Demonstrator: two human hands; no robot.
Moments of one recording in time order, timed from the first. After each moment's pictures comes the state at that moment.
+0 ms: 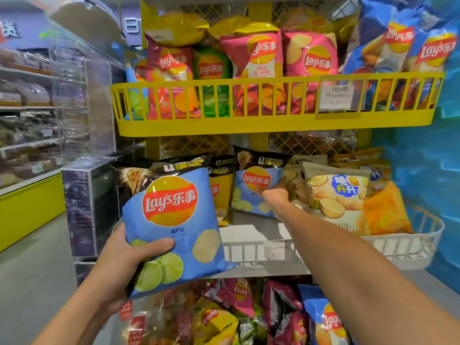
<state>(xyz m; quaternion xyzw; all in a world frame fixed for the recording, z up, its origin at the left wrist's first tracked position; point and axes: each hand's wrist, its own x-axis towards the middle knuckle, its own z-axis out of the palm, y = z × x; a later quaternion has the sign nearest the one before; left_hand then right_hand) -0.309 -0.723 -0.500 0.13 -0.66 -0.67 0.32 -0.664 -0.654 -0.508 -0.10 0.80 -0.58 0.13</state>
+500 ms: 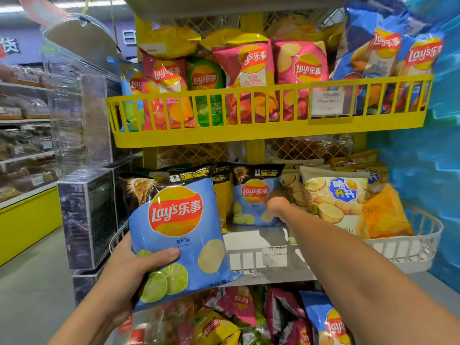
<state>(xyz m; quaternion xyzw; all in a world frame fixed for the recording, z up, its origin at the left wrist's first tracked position) -0.318 -0.716 -0.500 0.12 -0.65 -0.69 0.30 -0.673 -0.638 -0.502 -0.32 0.94 -0.11 0.07</state>
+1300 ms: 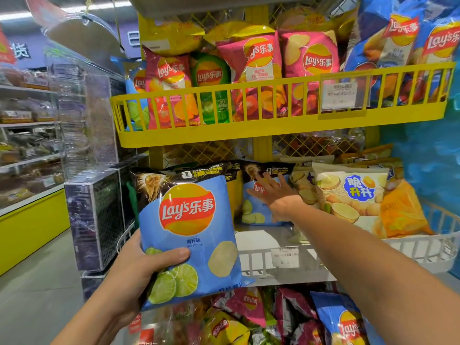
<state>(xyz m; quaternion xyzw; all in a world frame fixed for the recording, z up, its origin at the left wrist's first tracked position) -0.321 -0.716 -0.494 0.12 -0.67 -0.68 0.28 -0.693 -0.647 -0.514 -0.50 0.83 0.14 -0.21</state>
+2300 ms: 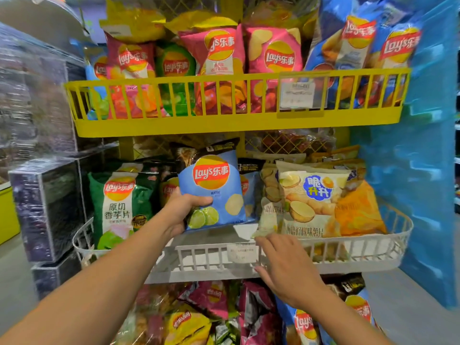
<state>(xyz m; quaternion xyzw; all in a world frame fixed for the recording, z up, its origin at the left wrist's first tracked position) -0.504 -0.720 -0.494 0.18 -0.61 -0.72 0.28 -0.601 -0.484 -0.600 -0.52 0.79 -0.10 -0.32</state>
